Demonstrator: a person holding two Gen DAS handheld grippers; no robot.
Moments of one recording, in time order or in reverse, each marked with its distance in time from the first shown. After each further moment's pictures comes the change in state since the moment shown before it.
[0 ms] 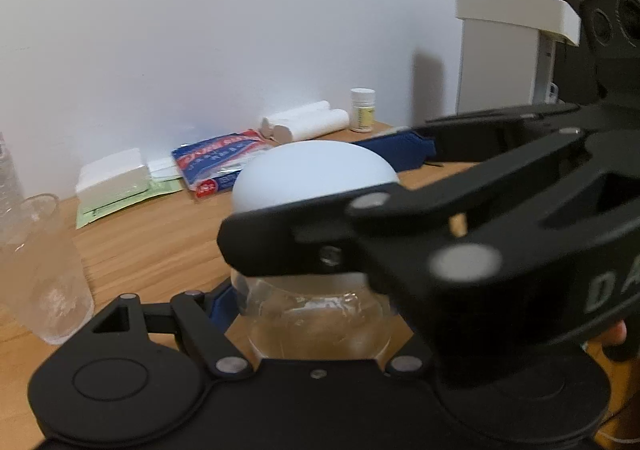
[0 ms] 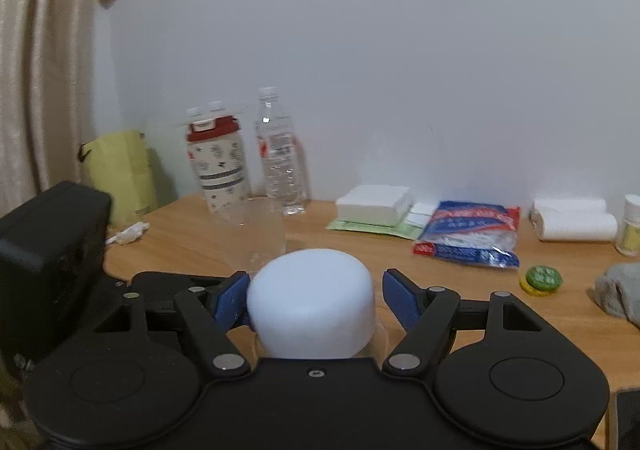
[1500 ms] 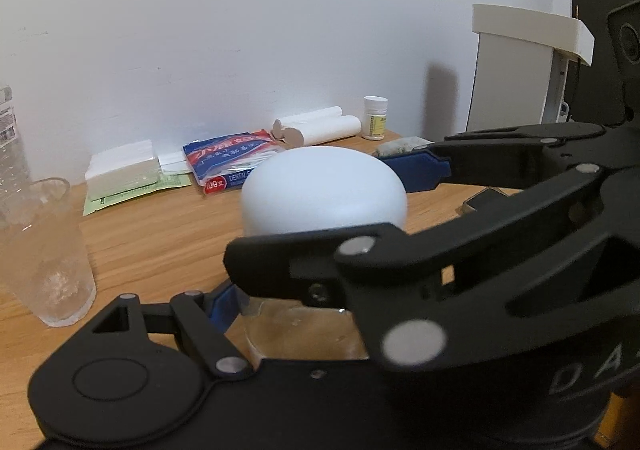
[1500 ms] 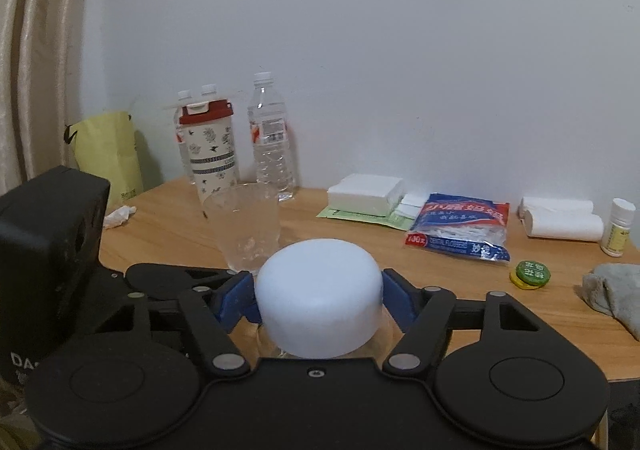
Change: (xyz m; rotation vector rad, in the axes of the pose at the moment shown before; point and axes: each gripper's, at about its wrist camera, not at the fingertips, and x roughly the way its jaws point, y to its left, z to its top) left arm -0.006 -0.003 -0.002 -0.052 -0.013 0.012; right arm -0.004 0.017 0.002 -0.049 0.032 -0.059
